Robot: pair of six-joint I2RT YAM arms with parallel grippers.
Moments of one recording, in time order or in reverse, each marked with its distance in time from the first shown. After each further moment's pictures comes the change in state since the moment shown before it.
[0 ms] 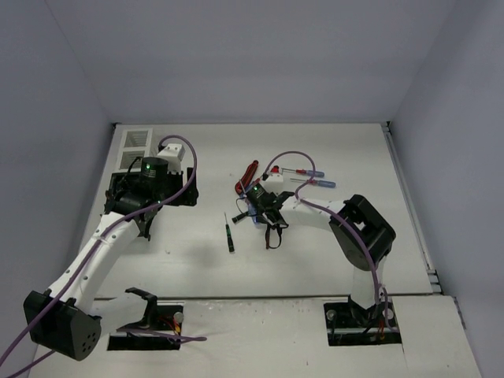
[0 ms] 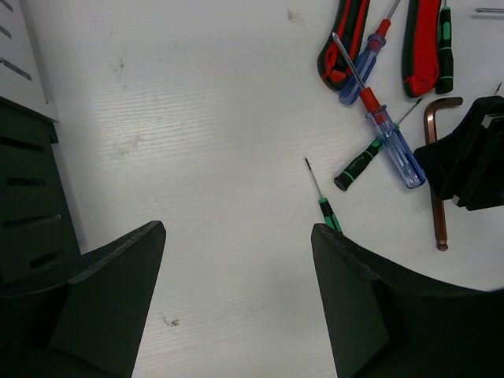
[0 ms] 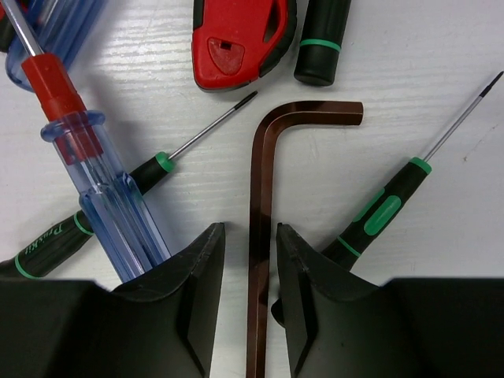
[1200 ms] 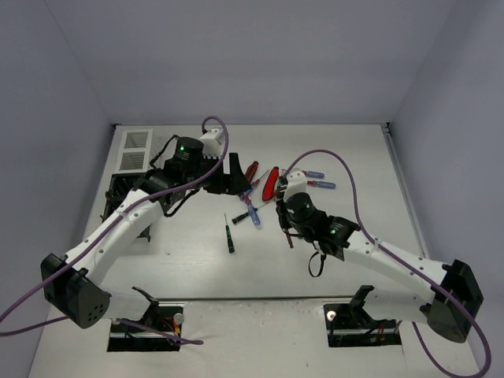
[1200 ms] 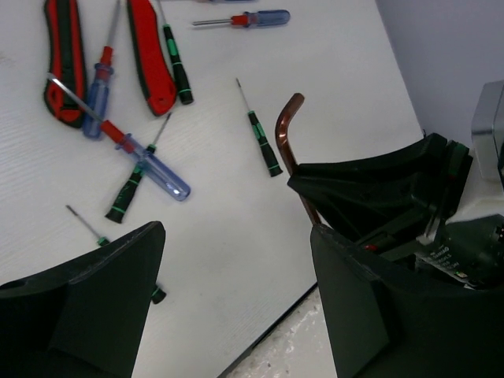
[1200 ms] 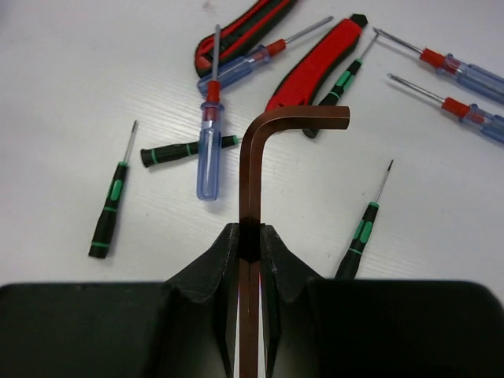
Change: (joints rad) left arm -0.231 0.214 0.268 0.071 0.326 -0.267; right arm 0.054 -0.706 -0.330 0.156 -0.063 -0.437
